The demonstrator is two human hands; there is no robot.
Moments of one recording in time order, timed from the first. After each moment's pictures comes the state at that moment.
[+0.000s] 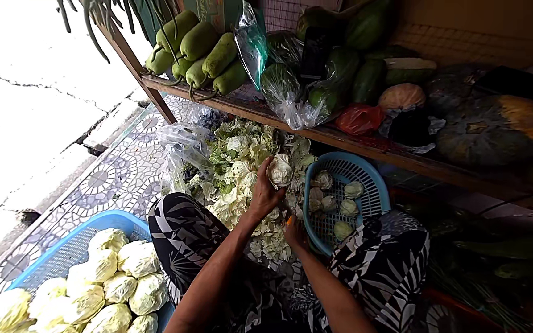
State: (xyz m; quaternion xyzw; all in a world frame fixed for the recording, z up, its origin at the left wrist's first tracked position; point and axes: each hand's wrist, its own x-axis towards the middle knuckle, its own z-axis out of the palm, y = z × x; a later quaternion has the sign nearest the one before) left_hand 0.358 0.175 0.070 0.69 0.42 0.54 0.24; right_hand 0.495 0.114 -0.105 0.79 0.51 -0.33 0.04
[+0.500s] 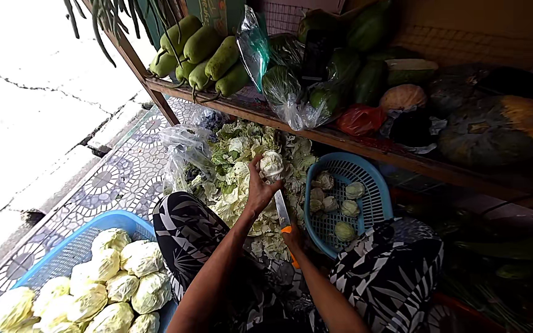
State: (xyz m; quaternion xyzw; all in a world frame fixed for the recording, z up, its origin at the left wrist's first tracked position) left_hand 0.352 0.176 0.097 0.49 0.49 0.54 0.47; right_hand 0.495 0.087 -0.094 0.78 0.45 -0.43 -0.08
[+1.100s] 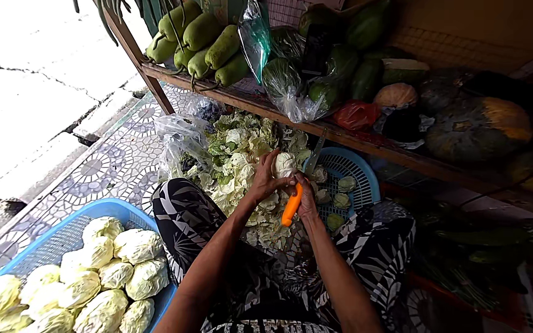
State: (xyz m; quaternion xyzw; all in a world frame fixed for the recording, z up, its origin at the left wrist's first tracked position) left_hand 0.347 0.175 0.099 0.64 0.45 0.41 0.46; right_hand 0.494 0.142 0.066 0.36 0.21 -0.64 -0.65
